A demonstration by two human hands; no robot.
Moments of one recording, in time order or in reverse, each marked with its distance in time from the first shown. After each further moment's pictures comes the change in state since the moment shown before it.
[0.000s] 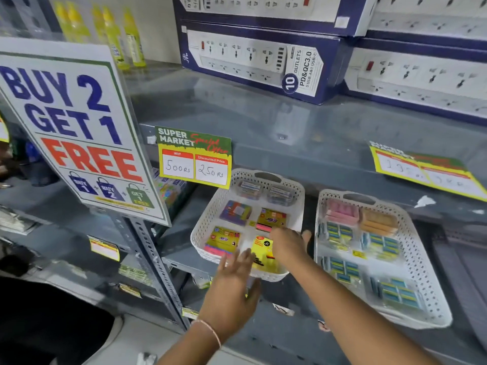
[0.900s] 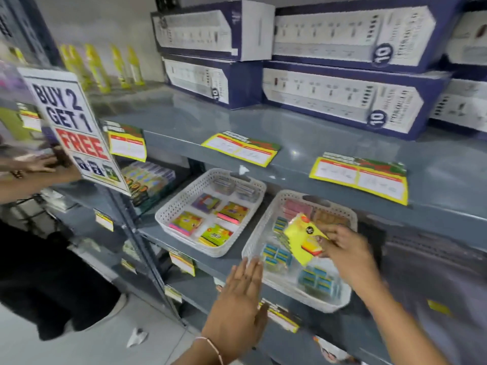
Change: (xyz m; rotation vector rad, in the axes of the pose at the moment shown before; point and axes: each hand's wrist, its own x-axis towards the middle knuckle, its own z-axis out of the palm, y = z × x) left_hand -0.036 0.220 0.085 0.249 0.064 -0.004; right_hand -0.067 0.297 -0.055 1.236 0.185 -0.297
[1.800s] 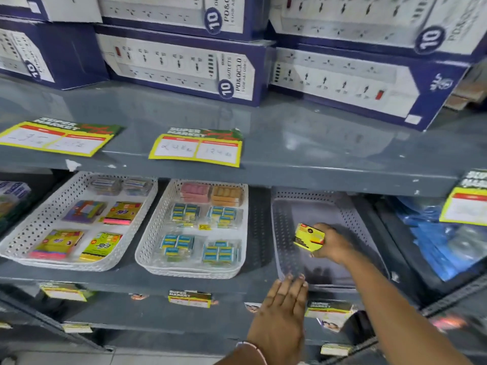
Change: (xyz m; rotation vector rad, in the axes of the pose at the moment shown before) left_hand 0.015 0.205 0.055 0.045 -0.246 0.595; right_hand -0.045 0.136 -0.221 -0.693 0.082 0.474
